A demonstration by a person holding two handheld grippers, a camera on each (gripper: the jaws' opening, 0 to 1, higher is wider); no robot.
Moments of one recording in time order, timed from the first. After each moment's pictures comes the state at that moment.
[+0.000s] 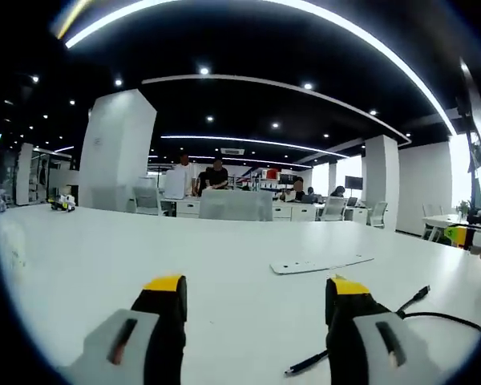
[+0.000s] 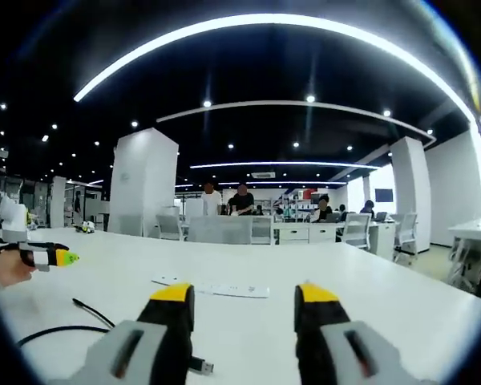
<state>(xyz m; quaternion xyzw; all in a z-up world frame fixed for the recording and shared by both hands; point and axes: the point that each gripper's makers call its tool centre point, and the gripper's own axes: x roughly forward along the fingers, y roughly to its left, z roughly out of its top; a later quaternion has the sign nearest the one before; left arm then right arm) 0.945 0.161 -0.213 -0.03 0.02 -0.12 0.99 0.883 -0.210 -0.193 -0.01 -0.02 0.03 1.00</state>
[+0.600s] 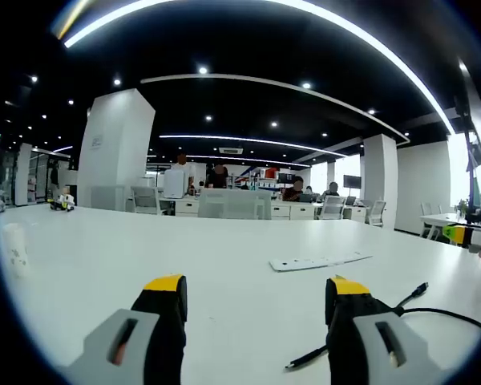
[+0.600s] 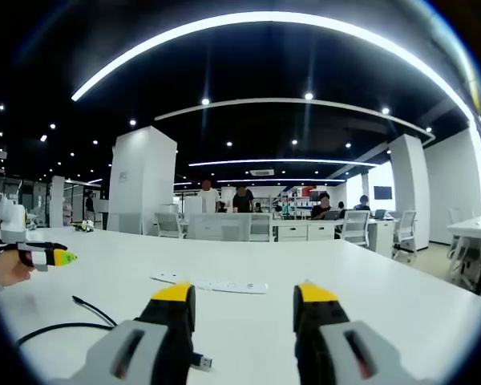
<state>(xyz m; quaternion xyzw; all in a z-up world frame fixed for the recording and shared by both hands) 0.943 0.162 -0.218 -0.03 0.02 -0.12 0.99 0.883 -0.212 -0.197 -0.01 -0.01 0.03 1.00</state>
